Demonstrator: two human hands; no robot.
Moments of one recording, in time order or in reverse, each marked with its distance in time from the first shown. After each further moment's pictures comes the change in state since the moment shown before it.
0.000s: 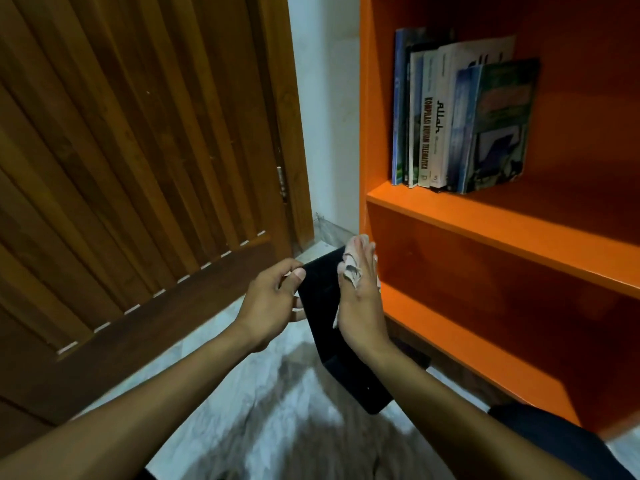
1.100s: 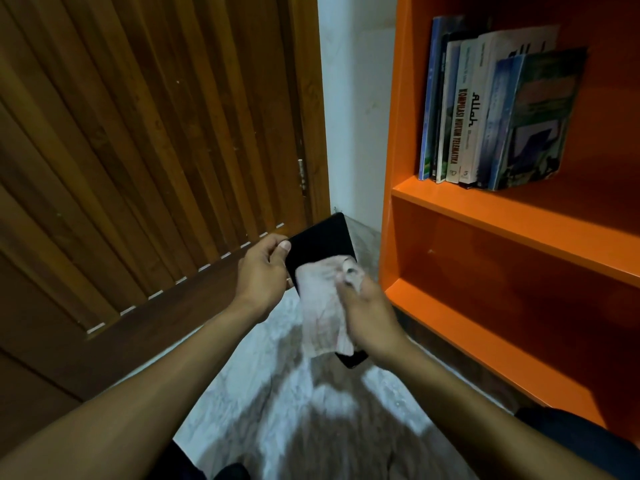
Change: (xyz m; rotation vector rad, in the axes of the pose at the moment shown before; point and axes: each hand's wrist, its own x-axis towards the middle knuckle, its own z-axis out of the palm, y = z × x) left_hand 0.019 -0.011 -0.039 0.108 0.298 0.095; right_hand -0.006 0.011 0.017 0.071 -0.260 0.111
